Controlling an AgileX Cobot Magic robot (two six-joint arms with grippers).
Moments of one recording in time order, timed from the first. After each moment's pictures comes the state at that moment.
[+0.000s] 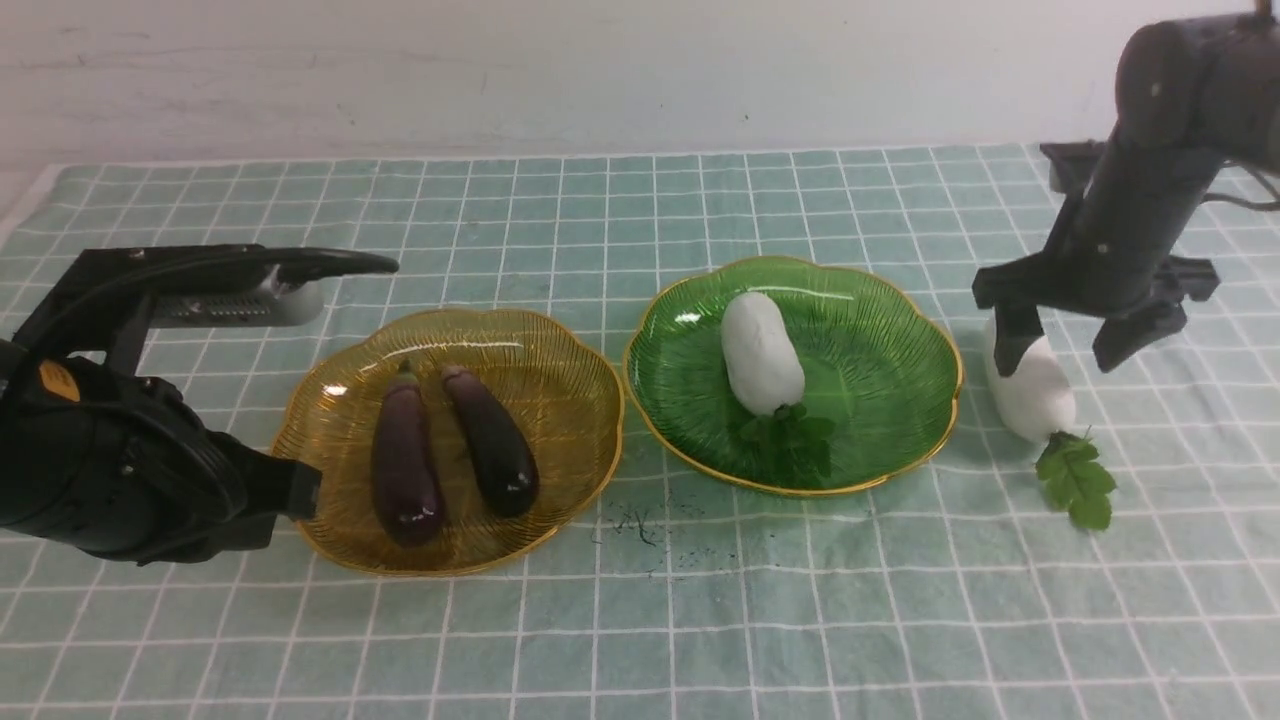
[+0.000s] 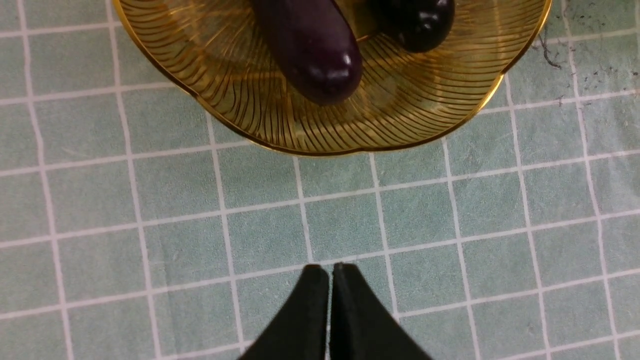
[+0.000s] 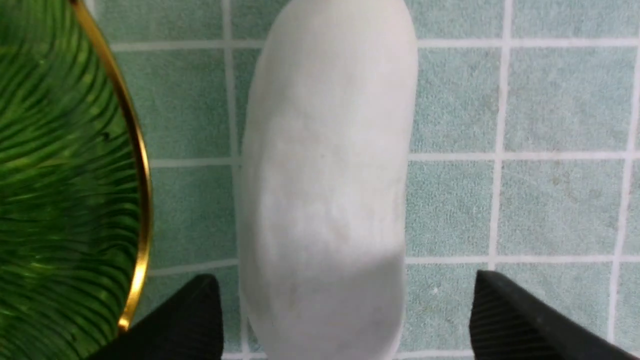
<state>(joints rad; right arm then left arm) 0.09 2.17 -1.83 0.00 1.24 0.08 -0.16 1.18 -0.91 -0.14 0.91 -0.01</state>
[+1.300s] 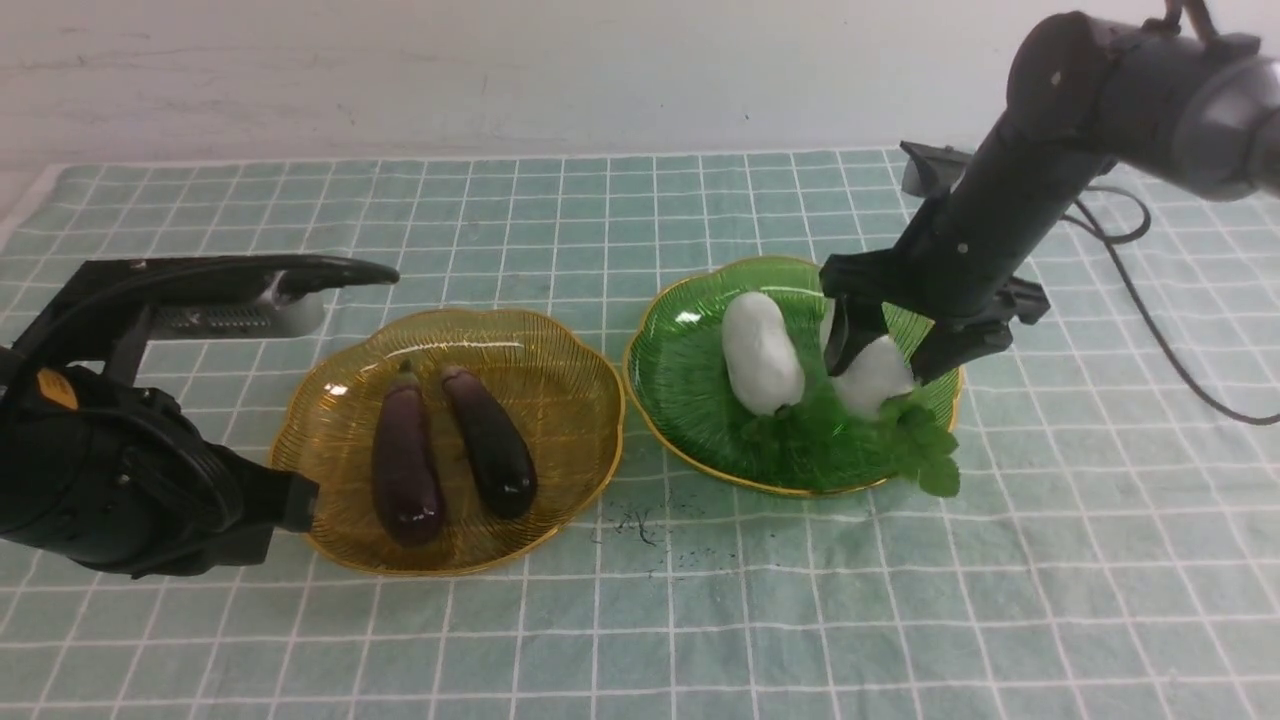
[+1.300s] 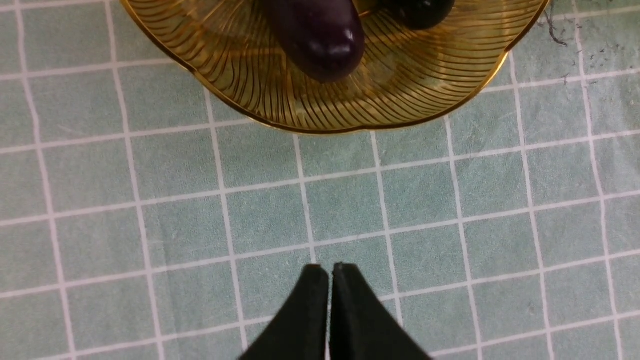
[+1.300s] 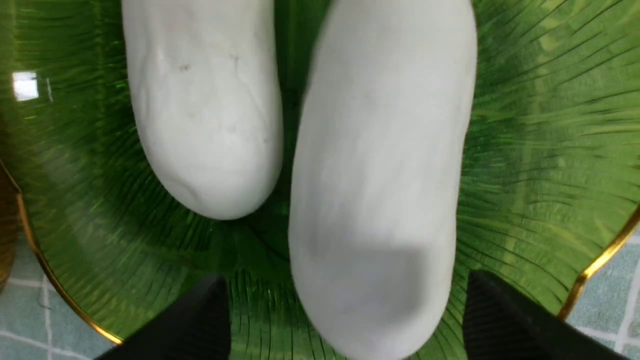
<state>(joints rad) 0.23 2.14 -1.84 0.31 1.23 0.04 -0.16 1.18 -0.91 -0.14 0.94 0.00</state>
